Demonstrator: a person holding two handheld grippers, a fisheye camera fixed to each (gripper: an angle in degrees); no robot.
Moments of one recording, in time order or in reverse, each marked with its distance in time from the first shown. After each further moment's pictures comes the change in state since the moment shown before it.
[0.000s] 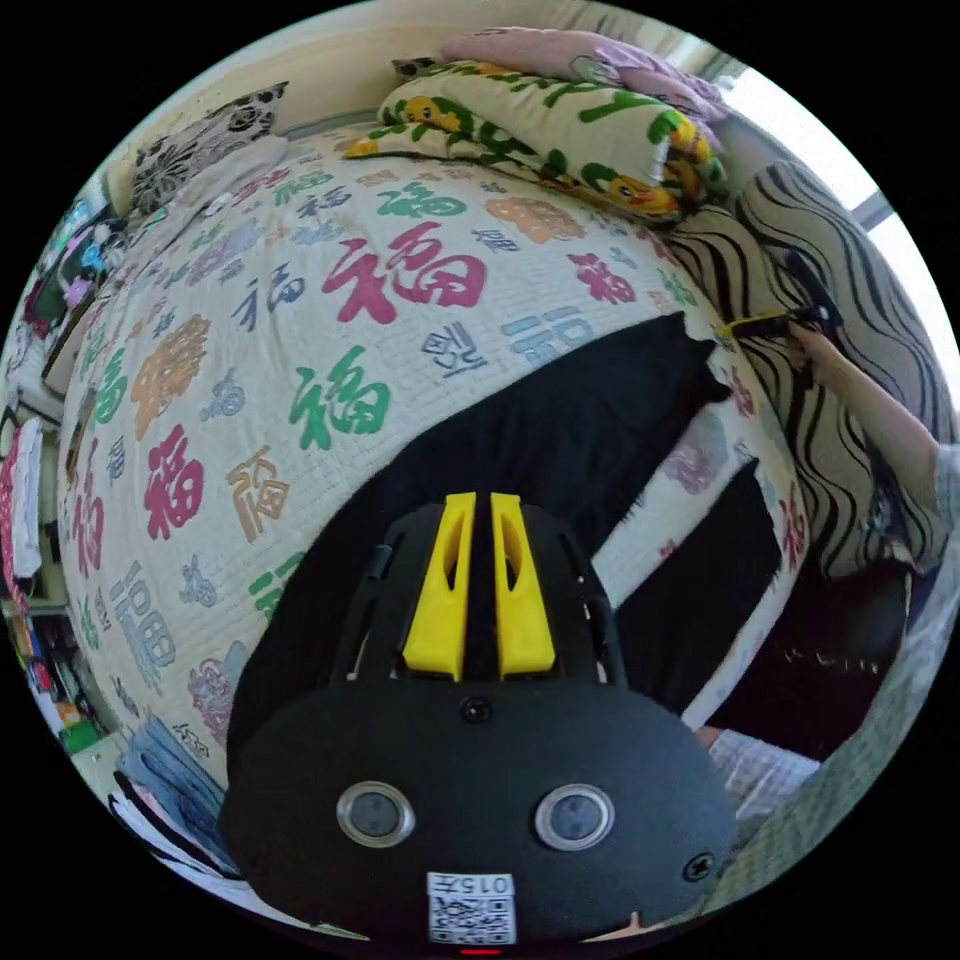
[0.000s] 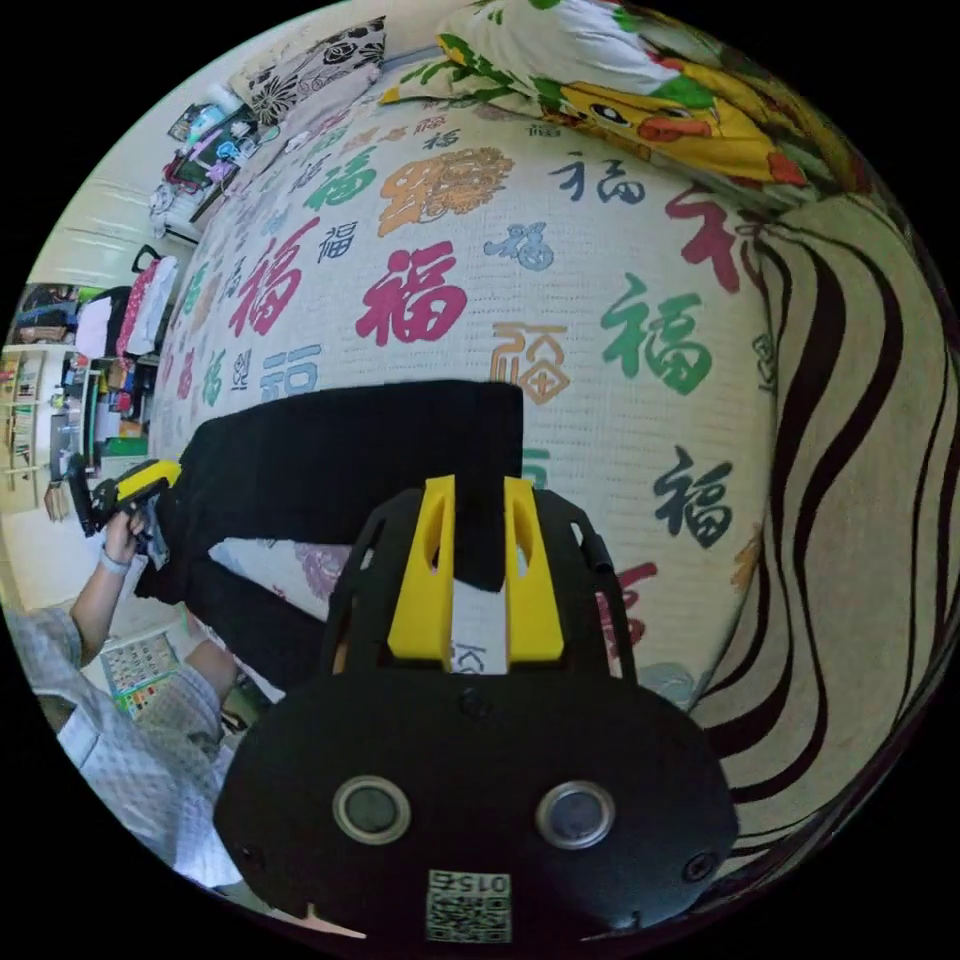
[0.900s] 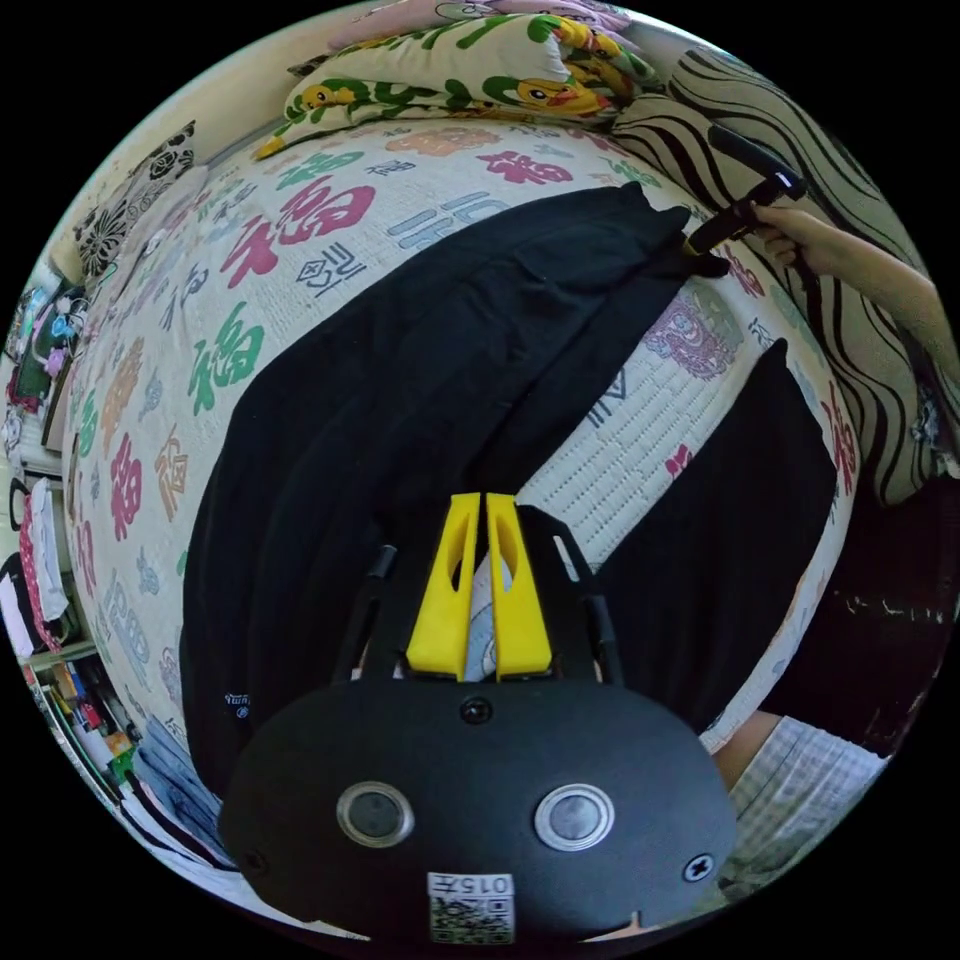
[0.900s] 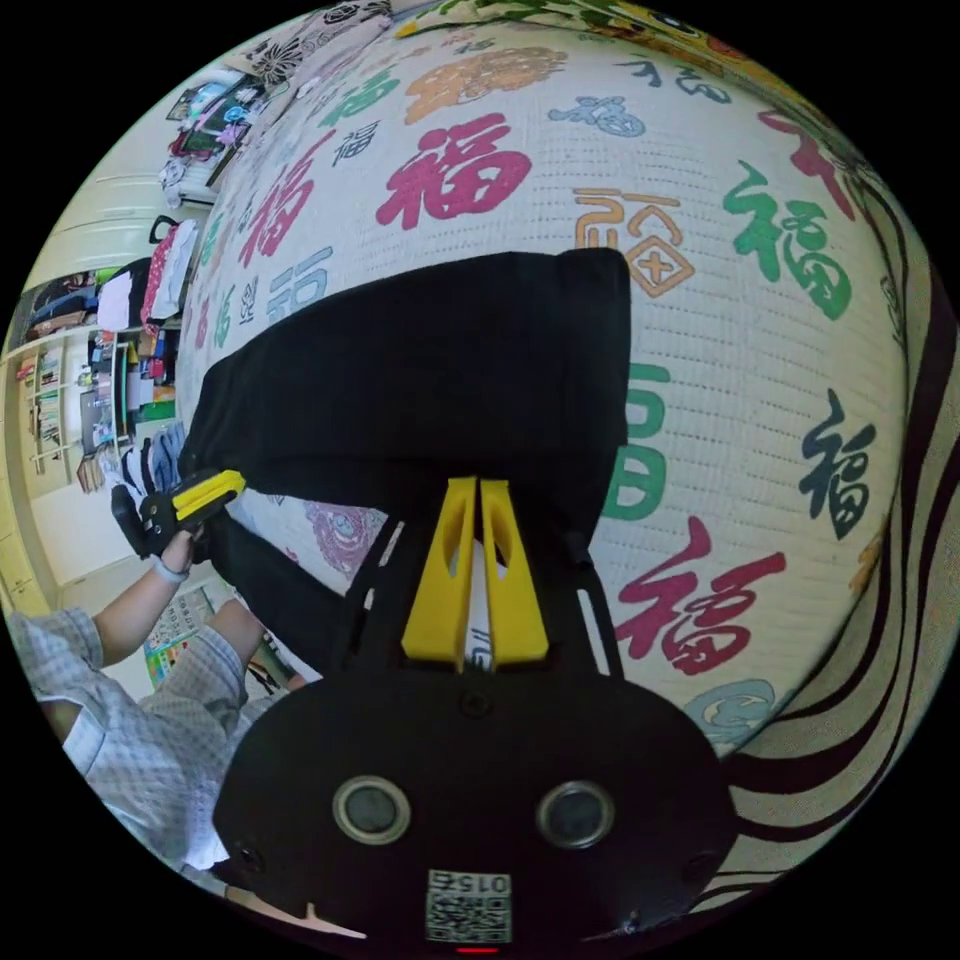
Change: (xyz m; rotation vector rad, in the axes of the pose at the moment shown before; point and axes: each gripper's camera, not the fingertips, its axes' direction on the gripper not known) left arm 0.089 0.088 -0.011 -0.090 -0.117 0.110; right arm 0.095 0.072 0.111 -0.159 -0.113 -0.035
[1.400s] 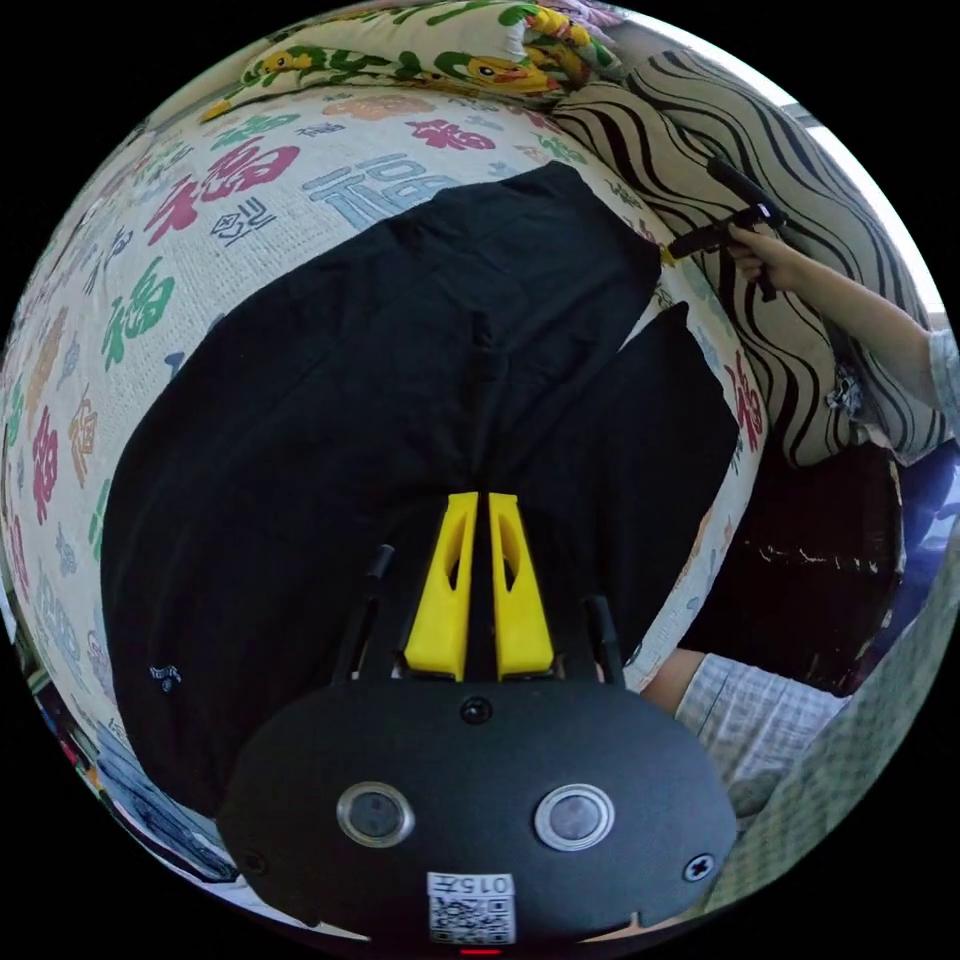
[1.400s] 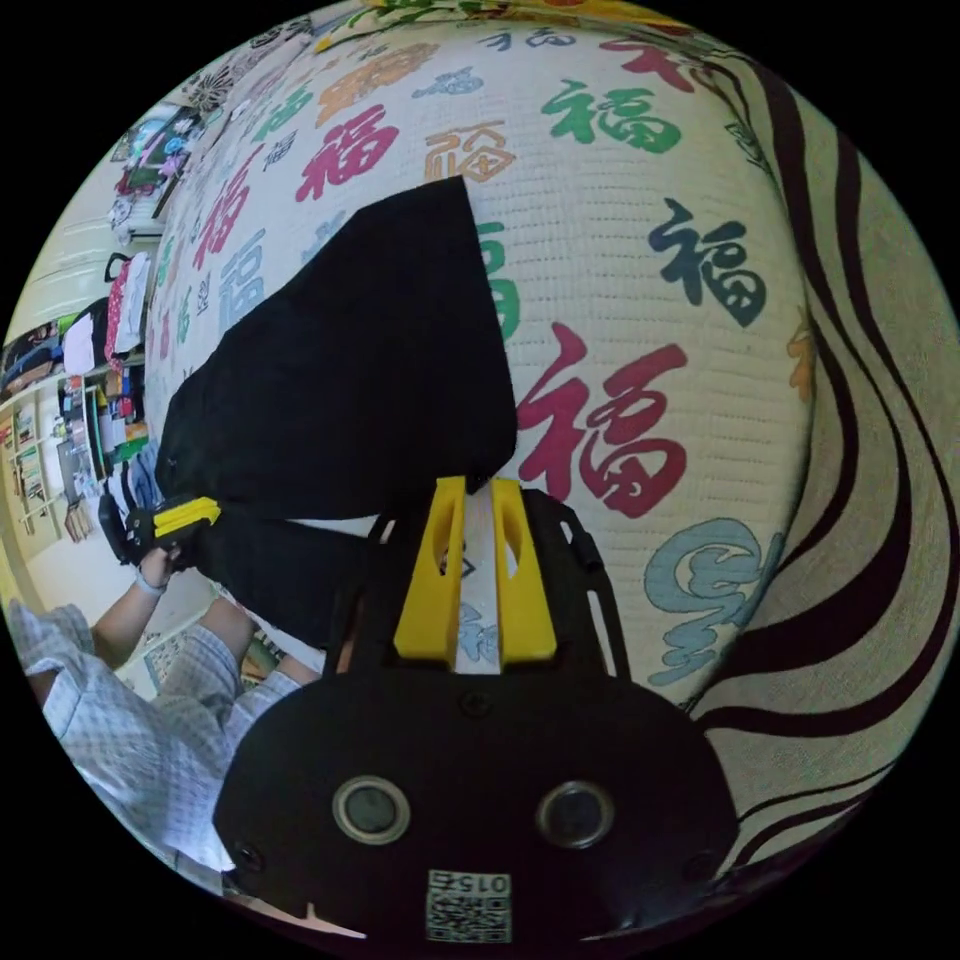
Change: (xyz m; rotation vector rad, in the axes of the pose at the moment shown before) left arm 0.008 0.072 -0.072 -0.068 0.271 0.031; right arm 0.111 0.108 0.080 0.000 0.052 0.172
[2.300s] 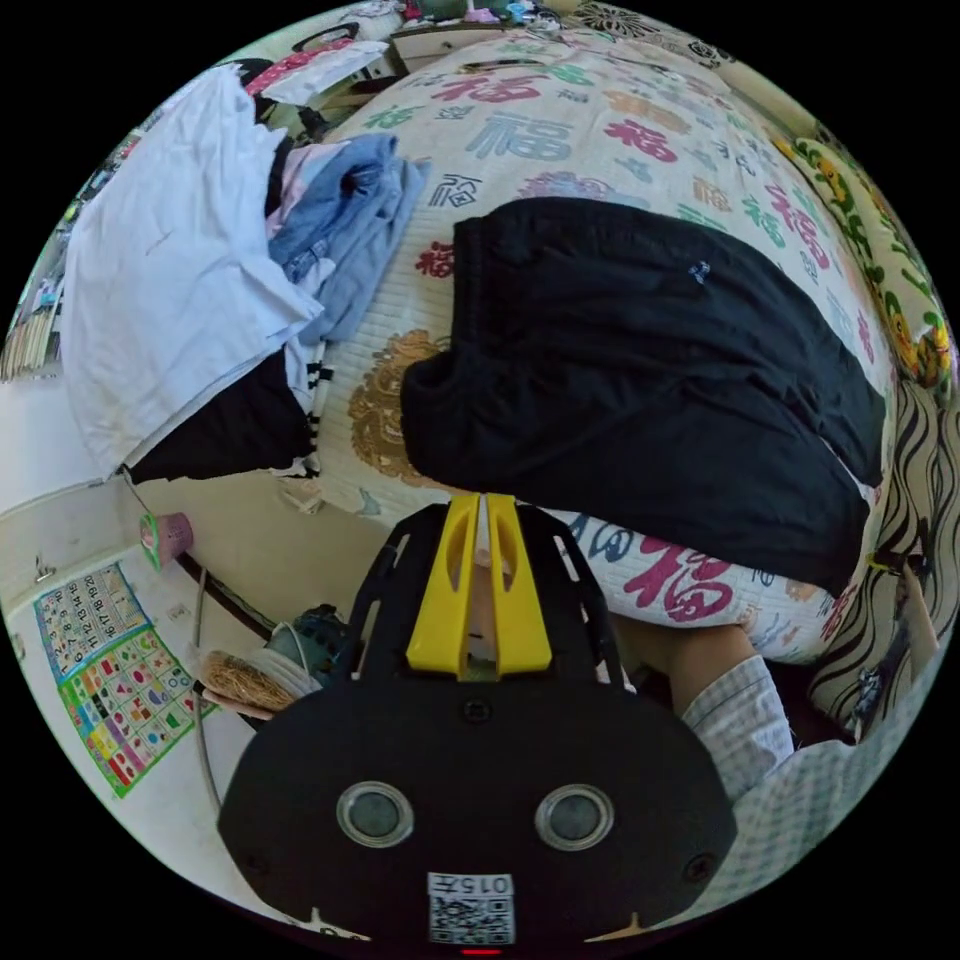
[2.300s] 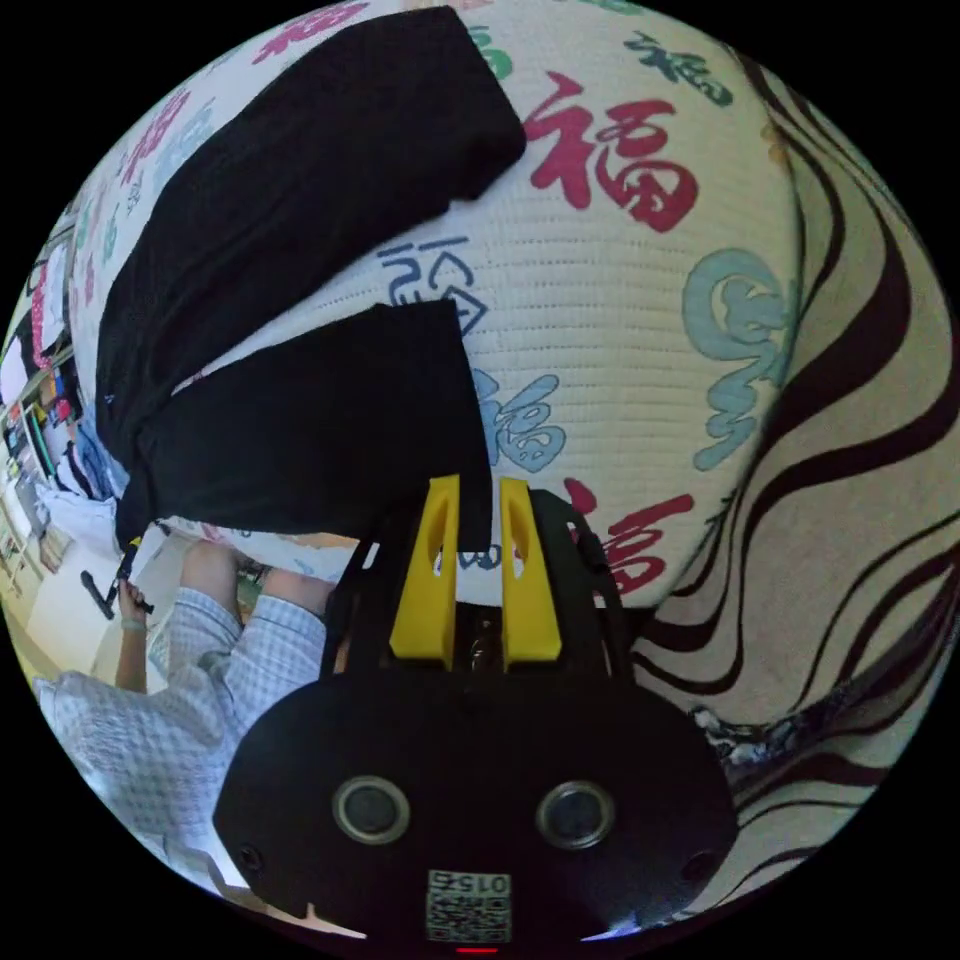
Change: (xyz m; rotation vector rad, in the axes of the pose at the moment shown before) left arm -0.051 0.507 -0.276 -0.030 -0.255 -1.044; right arm 0.010 0.123 0.399 -0.298 0.204 0.110
